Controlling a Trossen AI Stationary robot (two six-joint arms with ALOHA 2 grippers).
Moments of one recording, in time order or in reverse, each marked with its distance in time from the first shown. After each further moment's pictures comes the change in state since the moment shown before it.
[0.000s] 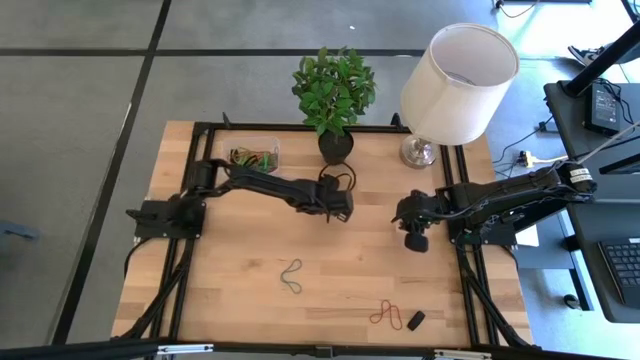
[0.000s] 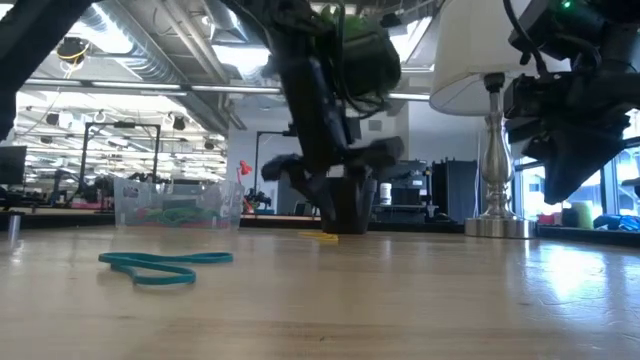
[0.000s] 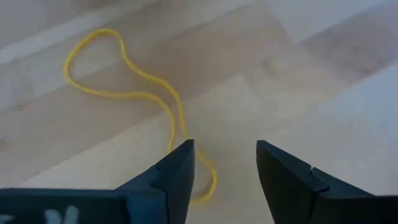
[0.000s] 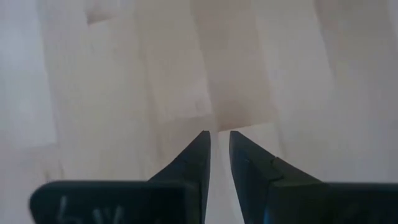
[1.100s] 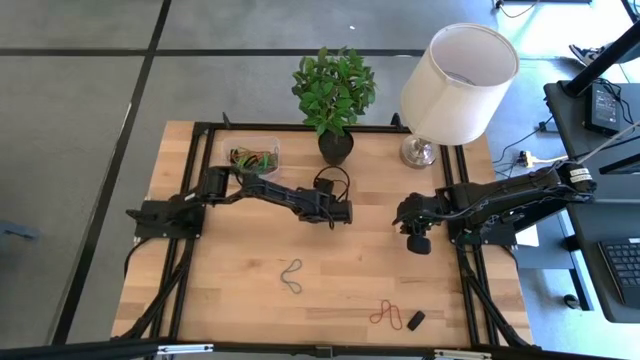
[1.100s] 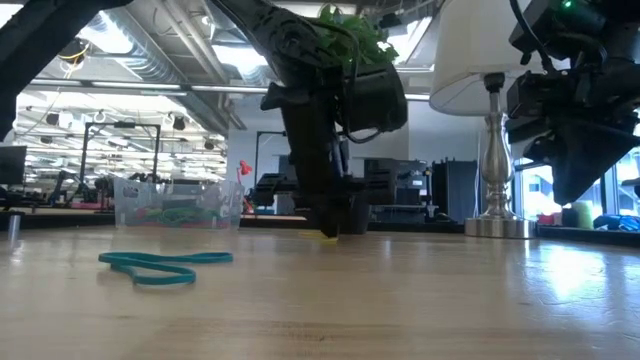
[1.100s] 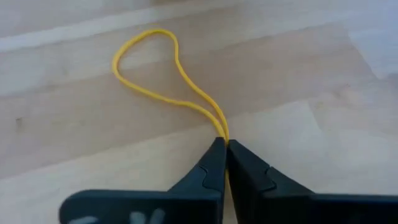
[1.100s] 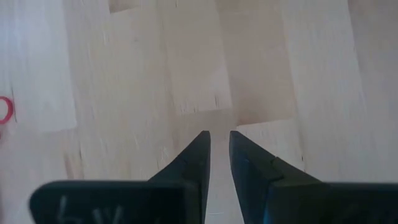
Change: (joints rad) left arm -0.047 0.125 0.000 -0.006 -0.182 -0.257; right arm 0.002 0.000 0.000 -0.003 -0.074 -0.026
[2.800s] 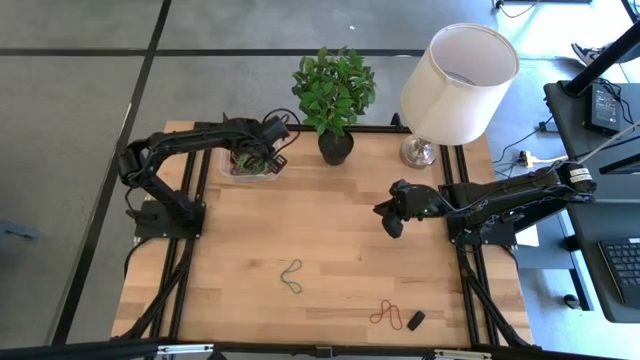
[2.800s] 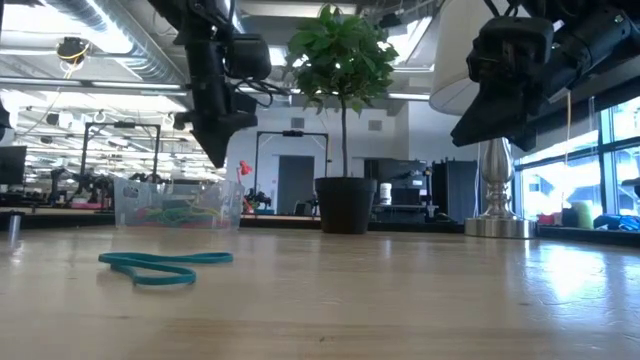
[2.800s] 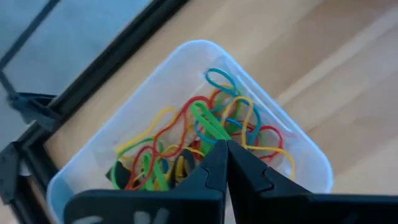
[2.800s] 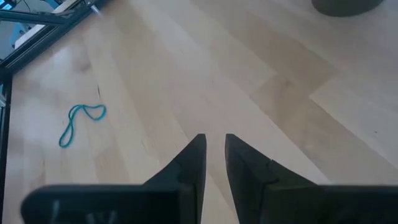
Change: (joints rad) left arm 0.549 -0.706 -0.391 -0.263 0.288 0.964; right arm -0.003 0.005 0.000 0.465 0.302 0.401
